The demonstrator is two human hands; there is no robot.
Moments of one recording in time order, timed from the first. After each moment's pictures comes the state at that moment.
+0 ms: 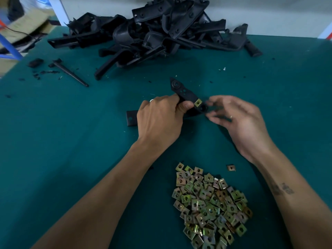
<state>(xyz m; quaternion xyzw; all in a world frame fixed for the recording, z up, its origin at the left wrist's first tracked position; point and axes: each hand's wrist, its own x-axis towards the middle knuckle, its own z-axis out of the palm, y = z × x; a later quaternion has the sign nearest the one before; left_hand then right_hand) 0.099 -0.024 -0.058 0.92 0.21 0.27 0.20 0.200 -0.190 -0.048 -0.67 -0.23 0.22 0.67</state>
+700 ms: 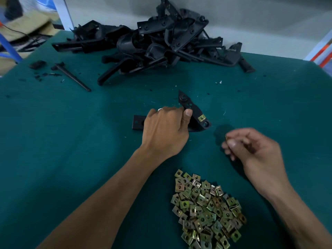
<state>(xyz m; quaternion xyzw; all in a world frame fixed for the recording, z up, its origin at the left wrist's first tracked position) 0.101 -0.029 -0.059 0.92 0.19 0.27 0.22 0.176 -0.242 -0.055 -0.76 -0.27 0.11 0.58</state>
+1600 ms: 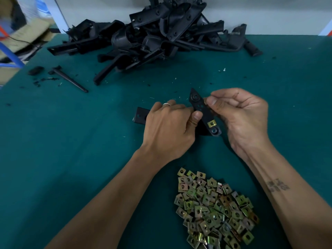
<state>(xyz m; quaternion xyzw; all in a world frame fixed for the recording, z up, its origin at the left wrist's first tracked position) 0.097 -0.035 -0.055 0.94 0.09 0.28 0.18 0.192 -0.165 -0.037 -0.58 -0.19 0.13 0.78</state>
